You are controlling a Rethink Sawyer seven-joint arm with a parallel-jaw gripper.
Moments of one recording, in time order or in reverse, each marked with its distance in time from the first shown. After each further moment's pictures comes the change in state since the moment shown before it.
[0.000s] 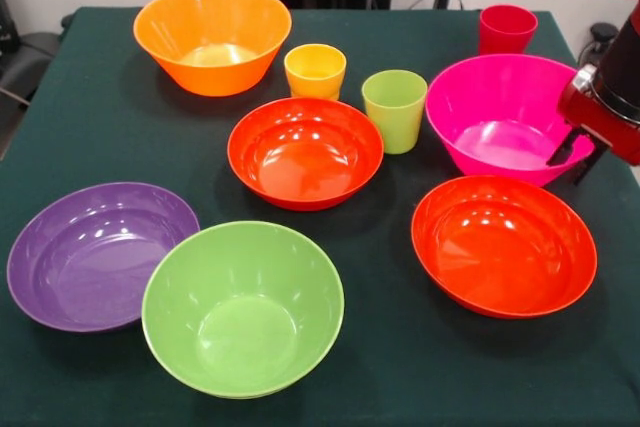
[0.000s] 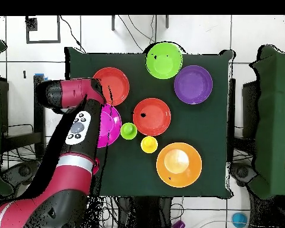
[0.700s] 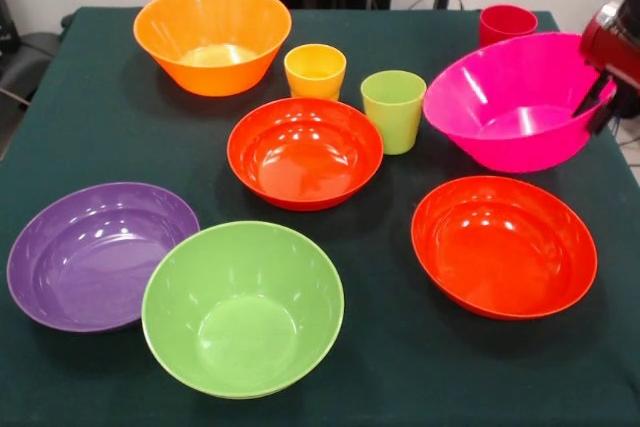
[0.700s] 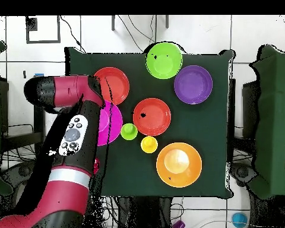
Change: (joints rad) arm 0.001 -0.144 0.000 0.078 0.000 0.060 0.000
